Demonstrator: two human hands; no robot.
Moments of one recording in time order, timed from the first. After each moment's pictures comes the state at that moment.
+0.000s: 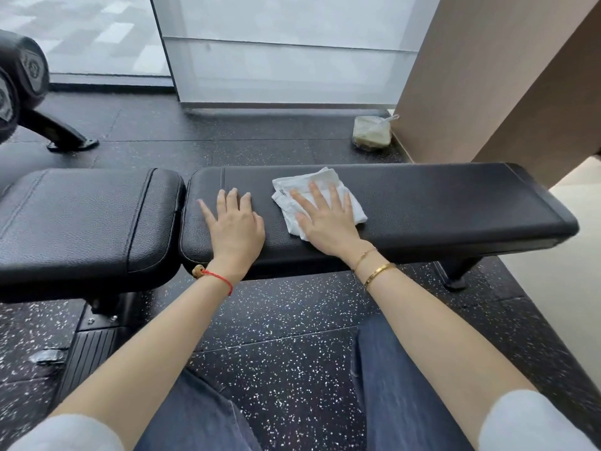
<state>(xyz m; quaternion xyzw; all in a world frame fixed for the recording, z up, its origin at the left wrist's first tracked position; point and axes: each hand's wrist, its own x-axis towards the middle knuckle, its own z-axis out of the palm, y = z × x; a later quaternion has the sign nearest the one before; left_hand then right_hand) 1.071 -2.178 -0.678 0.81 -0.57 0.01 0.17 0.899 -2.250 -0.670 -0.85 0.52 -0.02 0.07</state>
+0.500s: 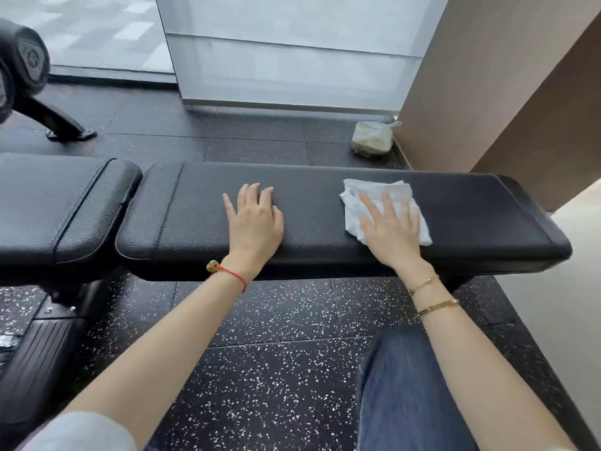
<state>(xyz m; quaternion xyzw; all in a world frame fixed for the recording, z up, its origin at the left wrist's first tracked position) 0.960 -2.224 -0.680 0.78 -0.57 0.00 0.25 0.728 -2.298 -0.673 -0.77 0.63 -0.02 0.05</state>
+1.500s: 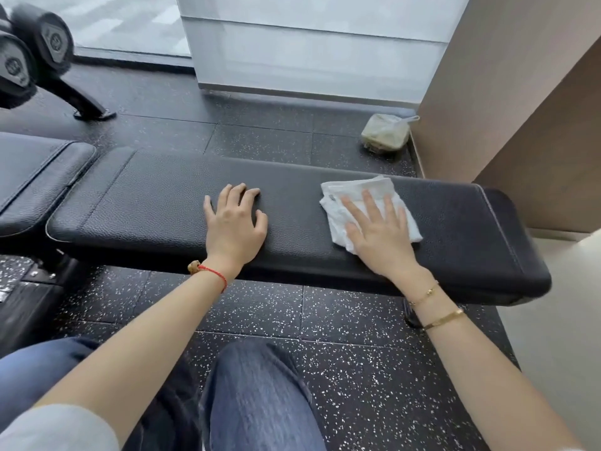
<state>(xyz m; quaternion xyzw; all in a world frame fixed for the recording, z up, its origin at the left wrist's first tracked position) 0.855 -2.265 -0.685 0.83 -0.51 0.03 0.22 0.612 -2.373 -0.676 -0.87 0.49 -0.02 0.05</state>
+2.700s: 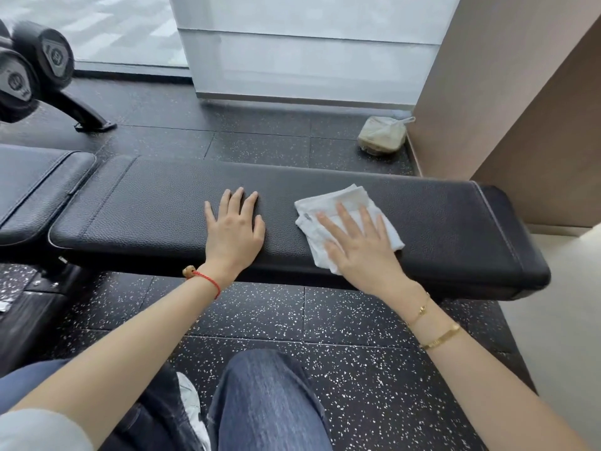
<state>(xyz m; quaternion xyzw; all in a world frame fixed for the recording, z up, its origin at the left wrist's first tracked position) 0.859 -2.262 -0.694 0.83 -0.54 0.03 0.16 0.620 -2.333 -0.676 -0.91 0.41 -0.03 0.06</state>
